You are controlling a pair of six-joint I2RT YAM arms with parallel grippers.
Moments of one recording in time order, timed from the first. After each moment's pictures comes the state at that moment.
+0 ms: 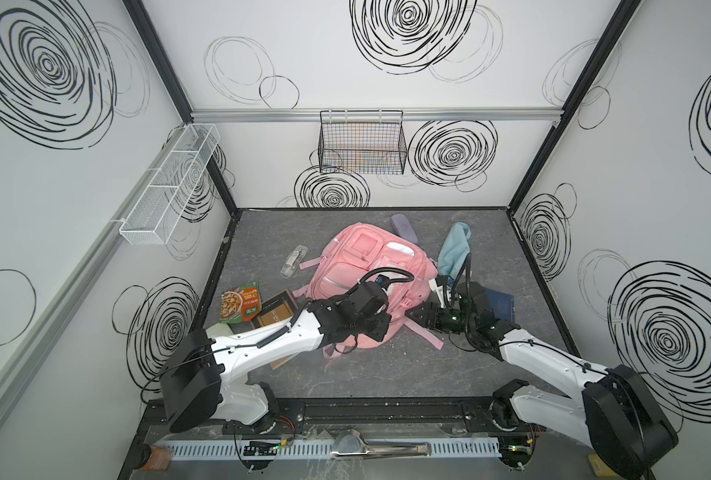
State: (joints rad) left arm -0.94 1.36 0.95 -0.44 -0.01 -0.49; right arm 0.44 1.12 0.41 0.11 -0.60 0.84
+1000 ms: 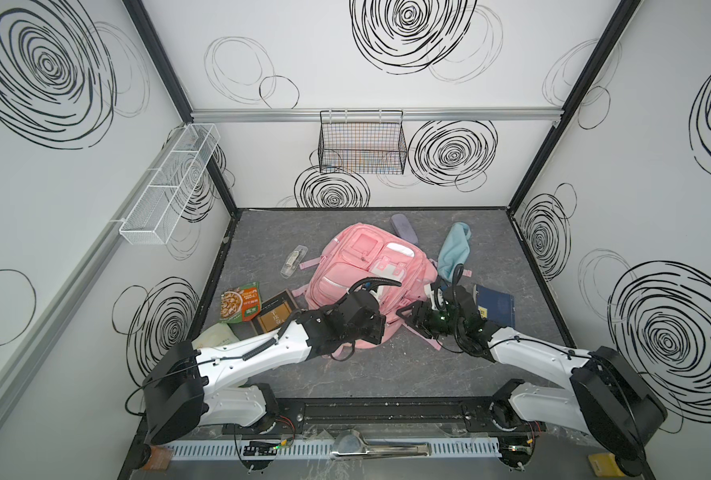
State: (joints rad) left arm -0.97 1.27 0.83 -0.31 -0.05 -0.65; right arm 0.58 1.21 0.41 0.21 -0.45 1.16
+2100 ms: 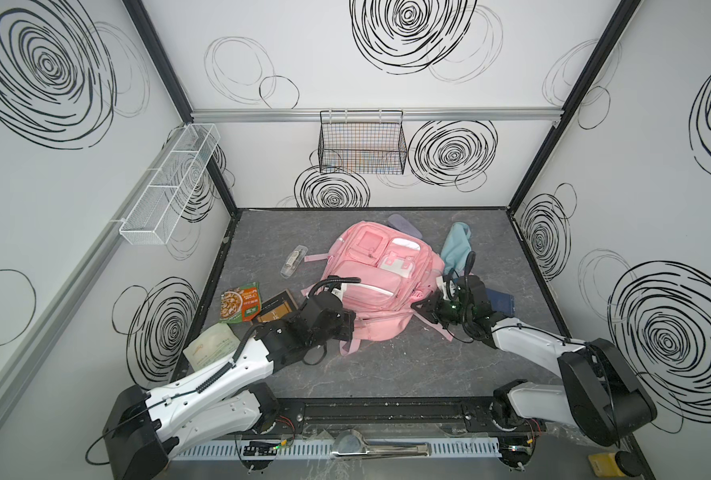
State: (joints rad) left arm -0.80 0.96 0.68 -0.41 -0.08 -0.66; right arm 0.35 1.29 0.46 0.16 -0.60 1.03
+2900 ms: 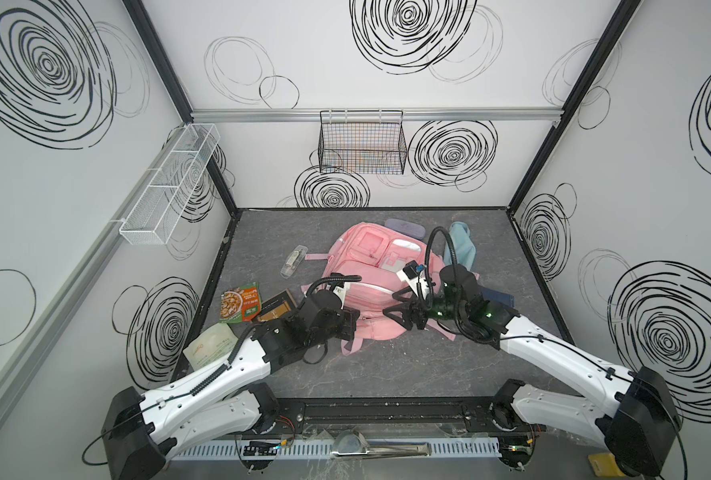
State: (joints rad) left arm -0.85 0.95 0.71 -0.41 -0.04 -0.64; right arm 0.73 1.10 0.74 -0.09 -0.51 0.08
